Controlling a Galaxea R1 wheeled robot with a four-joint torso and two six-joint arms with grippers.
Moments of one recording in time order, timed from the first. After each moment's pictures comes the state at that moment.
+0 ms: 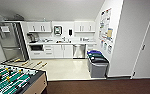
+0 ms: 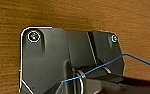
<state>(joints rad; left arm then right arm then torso) 1.49 2.74 -2.26 -0.01 -0.06 -0.03 -1.54 2.62 -2.06 0.10 0.08 -0.09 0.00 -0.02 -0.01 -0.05</state>
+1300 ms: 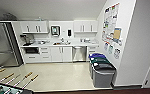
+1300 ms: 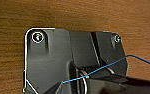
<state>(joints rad) 1.49 2.73 -2.27 -0.01 -0.06 -0.03 -1.54 2.61 -2.07 0.10 0.08 -0.09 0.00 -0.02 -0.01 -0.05</state>
